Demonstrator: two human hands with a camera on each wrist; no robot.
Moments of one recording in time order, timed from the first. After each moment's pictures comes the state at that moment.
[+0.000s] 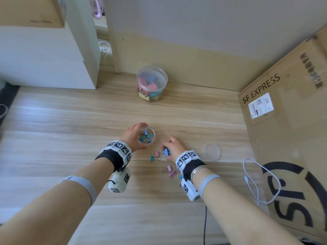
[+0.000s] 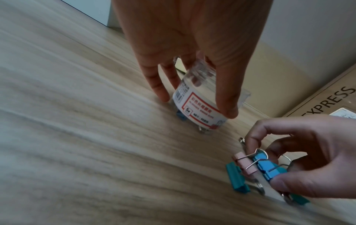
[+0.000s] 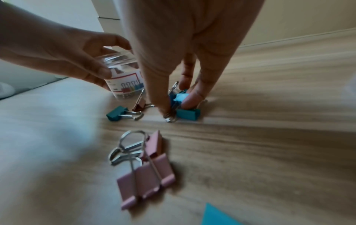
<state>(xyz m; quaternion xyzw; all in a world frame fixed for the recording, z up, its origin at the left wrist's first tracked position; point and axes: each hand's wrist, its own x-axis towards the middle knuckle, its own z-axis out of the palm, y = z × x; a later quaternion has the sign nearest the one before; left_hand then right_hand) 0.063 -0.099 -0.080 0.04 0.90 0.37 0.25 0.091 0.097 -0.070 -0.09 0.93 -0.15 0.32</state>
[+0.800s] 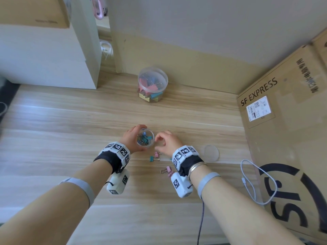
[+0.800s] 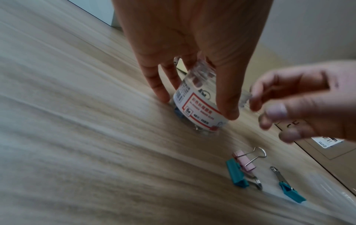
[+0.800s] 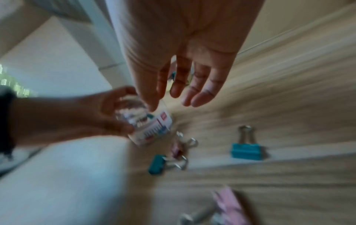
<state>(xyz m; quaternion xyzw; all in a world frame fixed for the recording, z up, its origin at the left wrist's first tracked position) 0.069 -0.103 -0.084 0.04 0.89 0.38 0.24 0.079 0.075 -0.037 -0.06 0.93 -0.25 0.27</state>
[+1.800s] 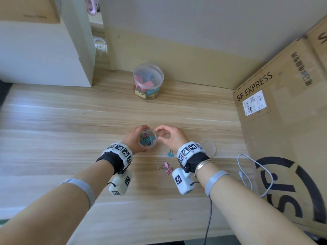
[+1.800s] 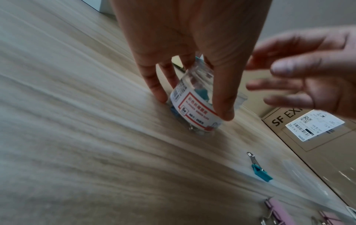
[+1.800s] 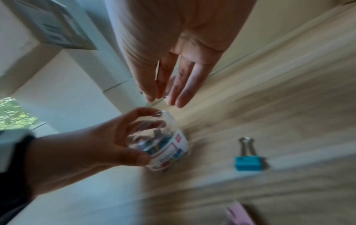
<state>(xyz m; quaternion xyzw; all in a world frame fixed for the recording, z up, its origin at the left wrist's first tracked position) 0.079 -0.086 -0.087 0.06 0.88 0.39 0.25 0.084 0.090 -0.015 -0.04 0.91 -0.35 0.20</state>
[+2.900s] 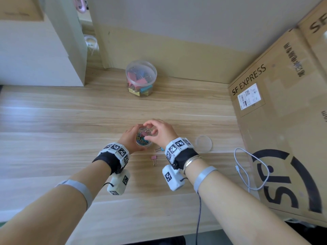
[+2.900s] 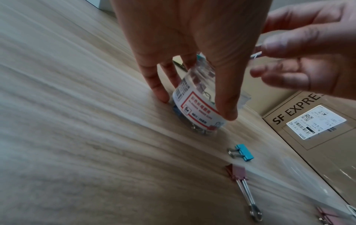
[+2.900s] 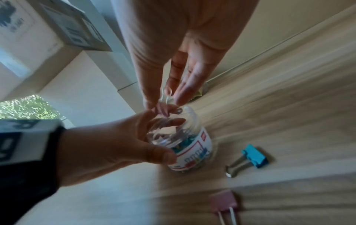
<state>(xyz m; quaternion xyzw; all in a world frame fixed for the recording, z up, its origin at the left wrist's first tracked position) 0.082 -0.077 -0.082 0.07 0.89 0.38 0.25 0.084 0.074 -0.016 -0.06 0.91 -0.36 0.17</state>
